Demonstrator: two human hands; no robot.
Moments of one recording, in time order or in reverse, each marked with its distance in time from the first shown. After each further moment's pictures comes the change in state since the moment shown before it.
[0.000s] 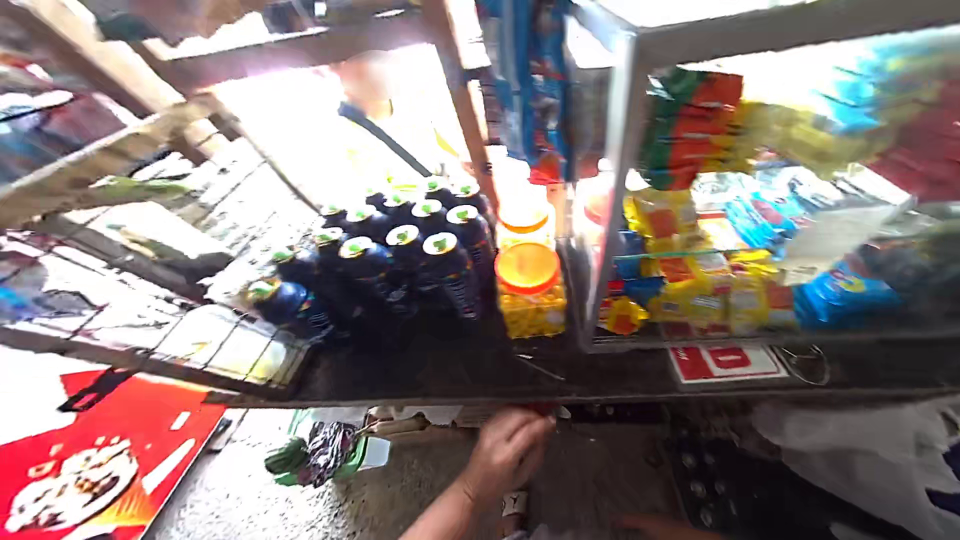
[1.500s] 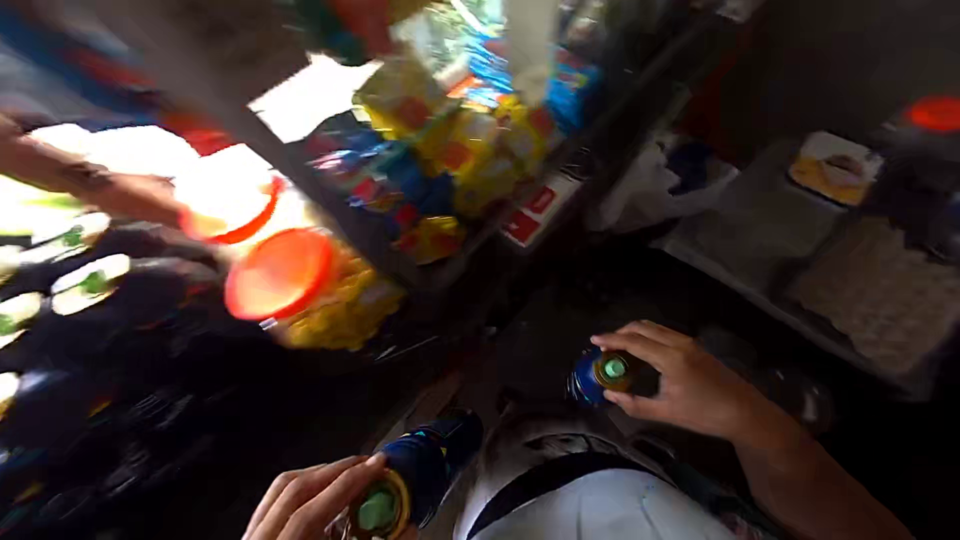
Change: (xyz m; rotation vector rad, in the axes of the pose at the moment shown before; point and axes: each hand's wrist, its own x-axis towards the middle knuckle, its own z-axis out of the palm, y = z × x) left_hand 0.111 0.002 -0.154 -0.438 -0.652 0.040; right_hand -0.119 -0.150 0.064 -0.123 1.392 0.024
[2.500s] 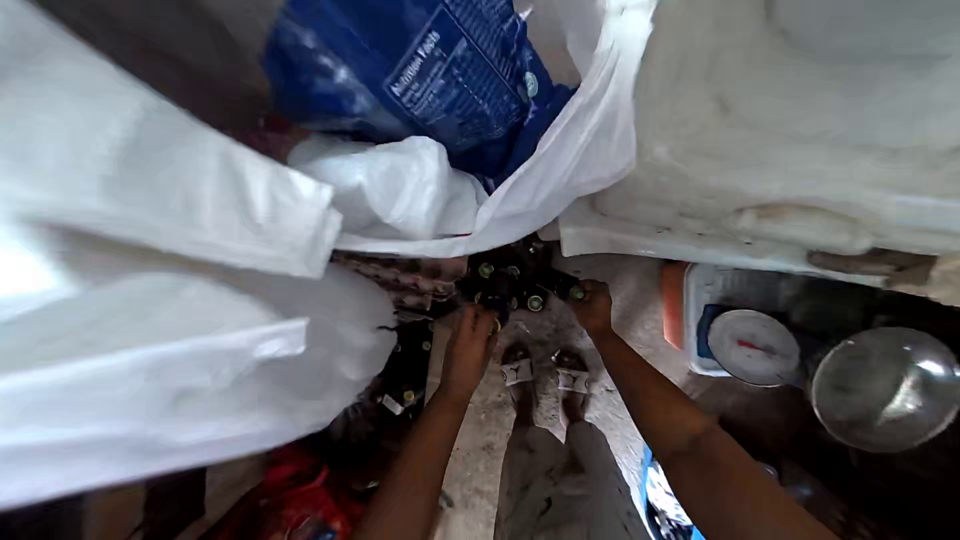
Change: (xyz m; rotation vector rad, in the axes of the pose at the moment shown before) left_hand 0.336 -0.257 0.694 0.223 -0.846 -0.001; right_hand -0.043 0.667 0.236 0.361 0.587 1.369
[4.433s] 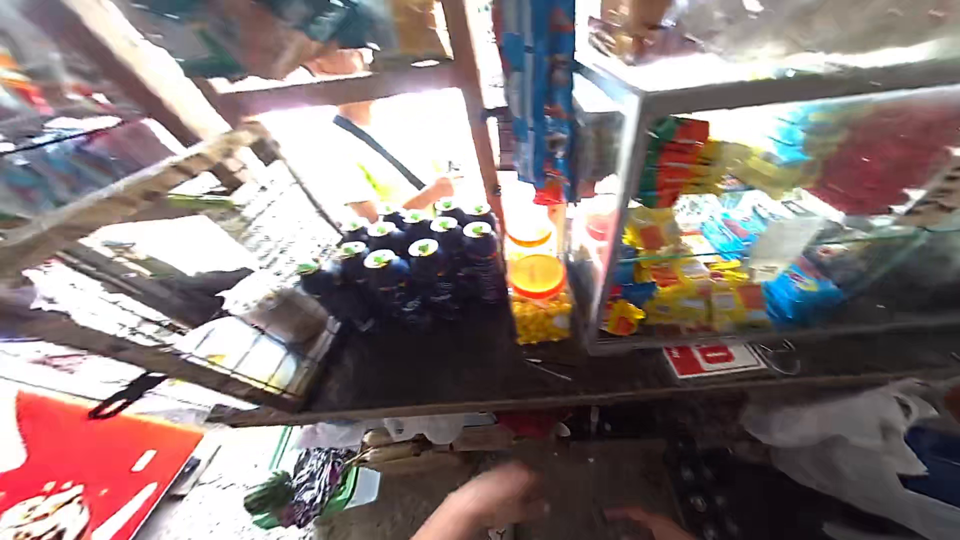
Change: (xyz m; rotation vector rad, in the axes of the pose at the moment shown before) left_hand -0.652 0.106 -0.101 -0.515 0.331 -0.423; right_hand -0.504 -0.228 -0.092 -0.758 -1.588 -0.906
